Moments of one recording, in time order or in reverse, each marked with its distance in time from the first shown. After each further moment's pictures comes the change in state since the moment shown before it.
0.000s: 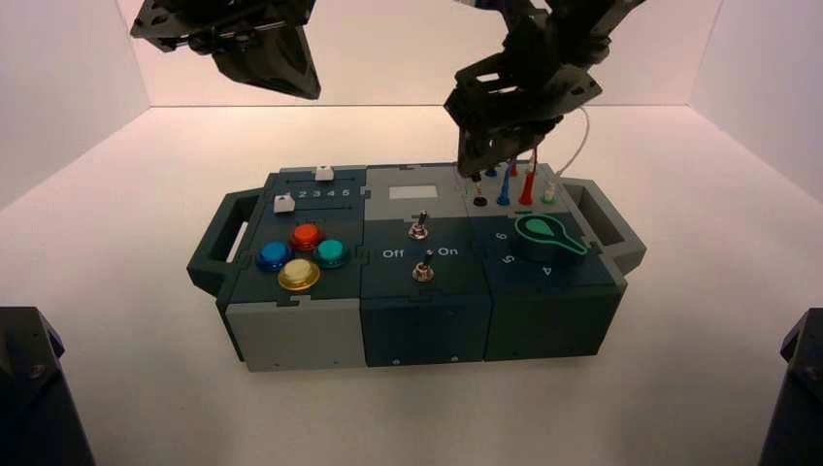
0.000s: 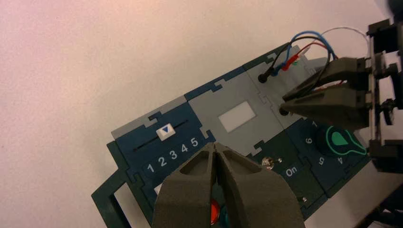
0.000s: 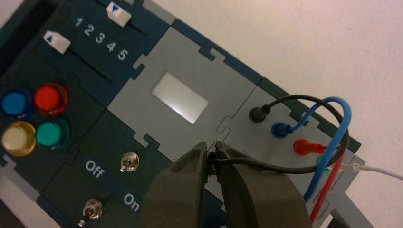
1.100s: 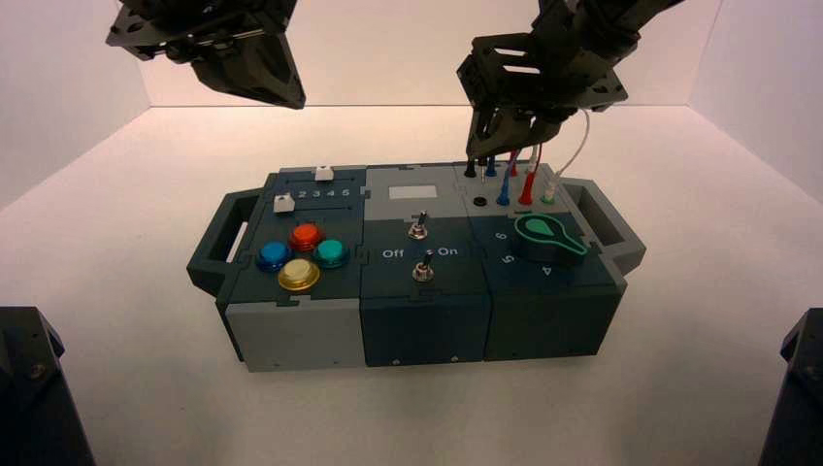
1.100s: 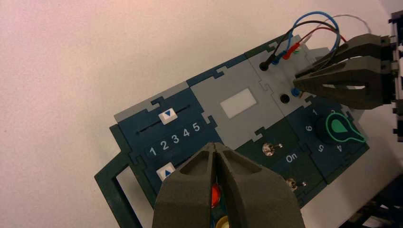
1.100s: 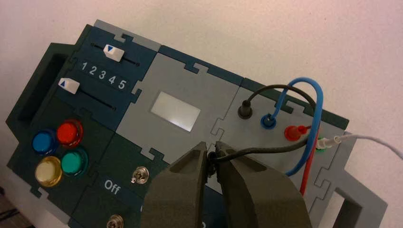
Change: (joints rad) left arm 0.000 -0.055 0.041 0.000 0.032 -0.006; right arm -0.028 -0.080 0.067 0.186 -0.084 0.000
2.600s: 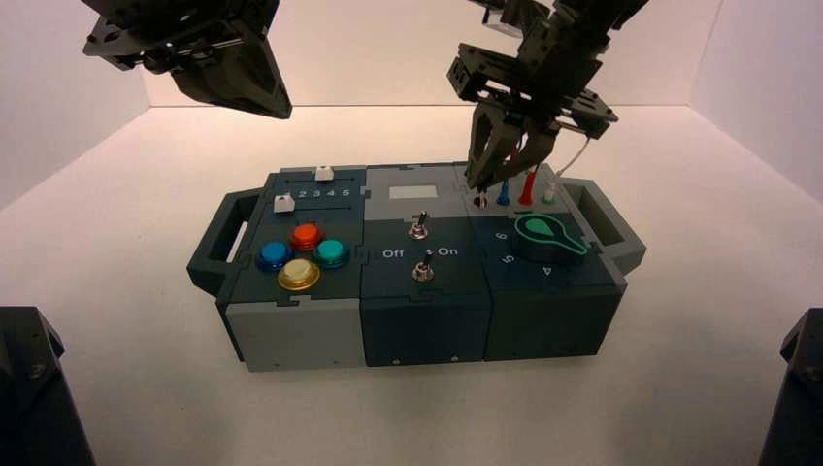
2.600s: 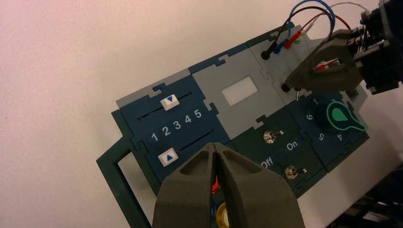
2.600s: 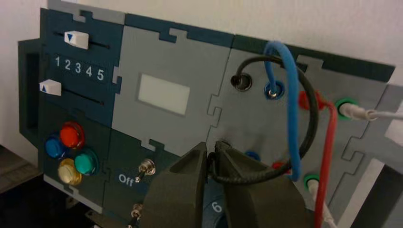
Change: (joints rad) left arm 0.000 -0.067 0.046 -0.005 0.025 -0.008; right arm -0.123 0.149 -0.163 0.175 0.354 0.000
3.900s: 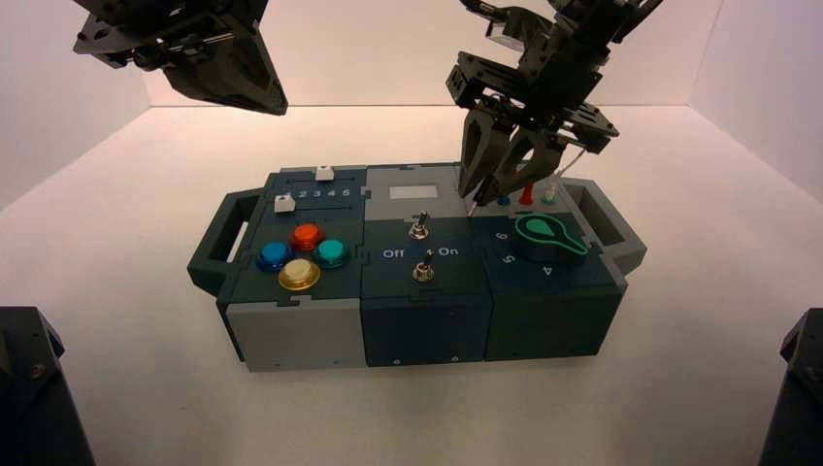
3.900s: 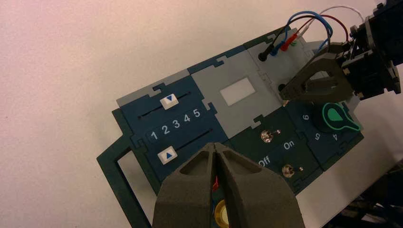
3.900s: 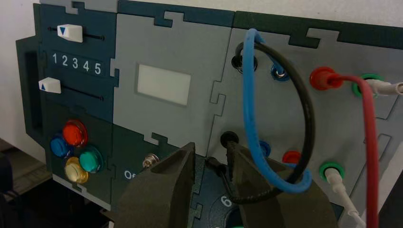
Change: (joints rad) left arm 0.000 -0.035 0.014 -0.009 0.006 0.000; right arm 0.006 0.015 0.021 0.078 0.002 -0.003
